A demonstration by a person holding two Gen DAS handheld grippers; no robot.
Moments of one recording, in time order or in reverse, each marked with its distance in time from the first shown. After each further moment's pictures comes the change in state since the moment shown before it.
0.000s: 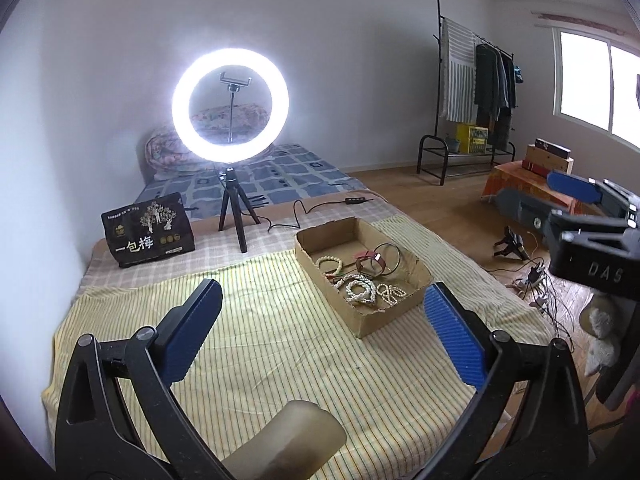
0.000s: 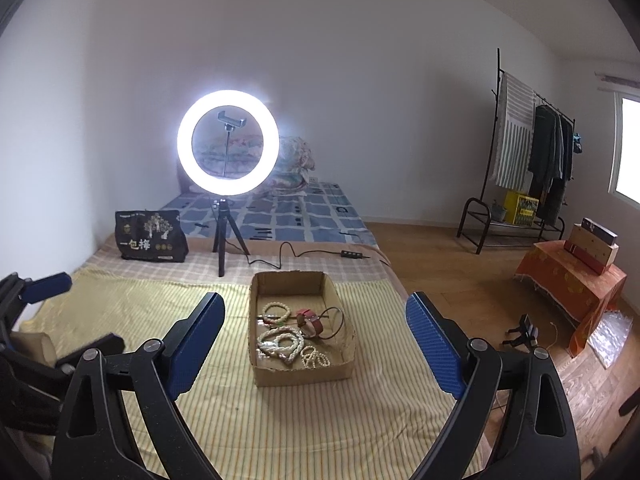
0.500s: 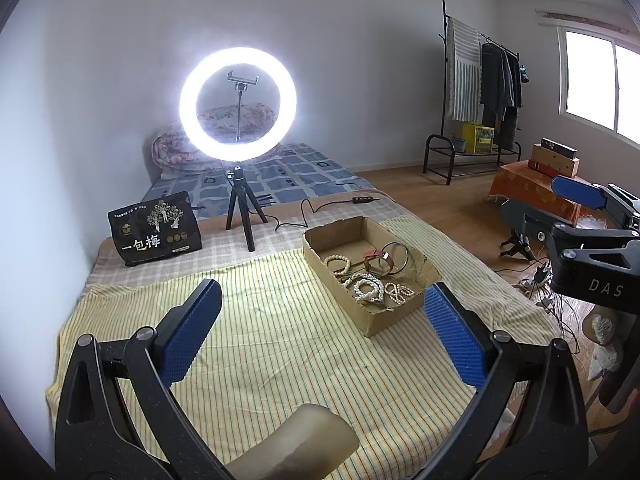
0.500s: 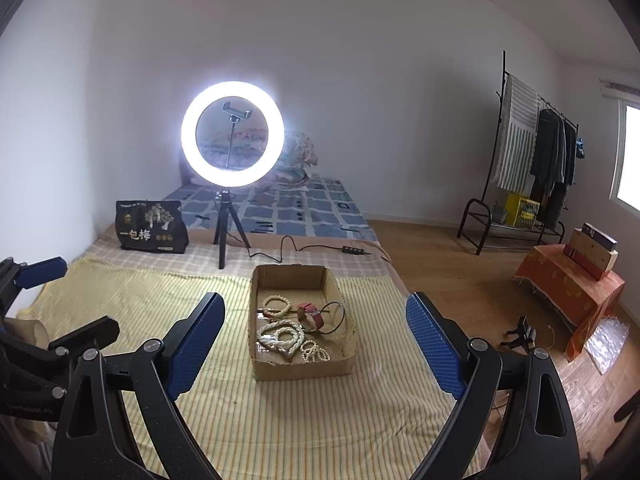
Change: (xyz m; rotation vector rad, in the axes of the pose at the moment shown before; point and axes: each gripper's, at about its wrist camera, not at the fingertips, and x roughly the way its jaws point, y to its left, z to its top) left arm 0.000 0.002 -0.002 0.008 -0.001 0.026; right arm -0.001 0.005 -0.004 -0.028 0.010 0.003
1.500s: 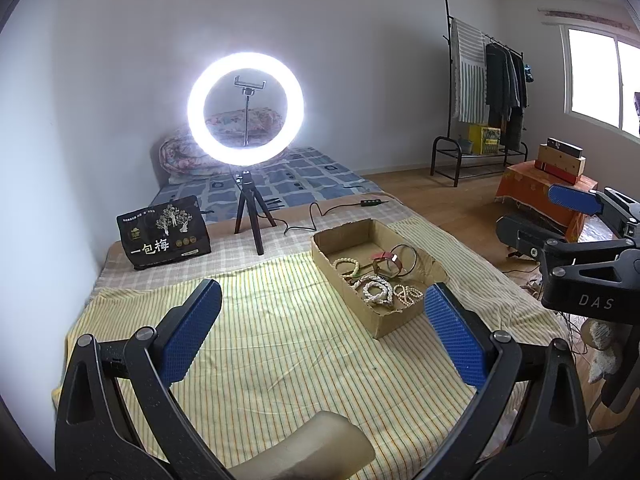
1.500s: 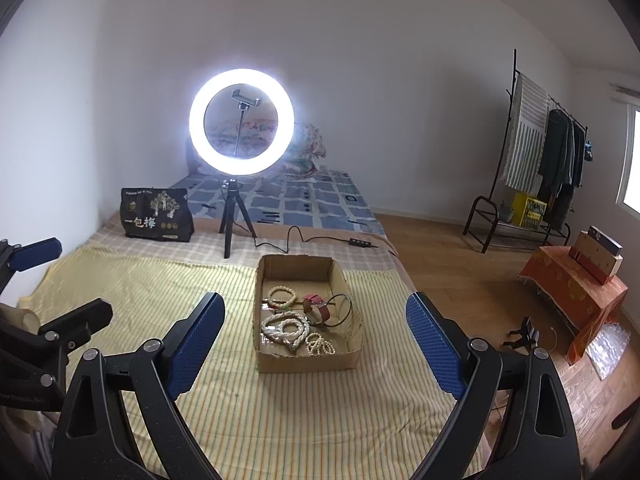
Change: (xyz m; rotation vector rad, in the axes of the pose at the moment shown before) left arm 0.000 0.006 0.001 0.007 -0.012 0.027; right arm 0.008 0.004 -0.004 -0.025 0.032 0.024
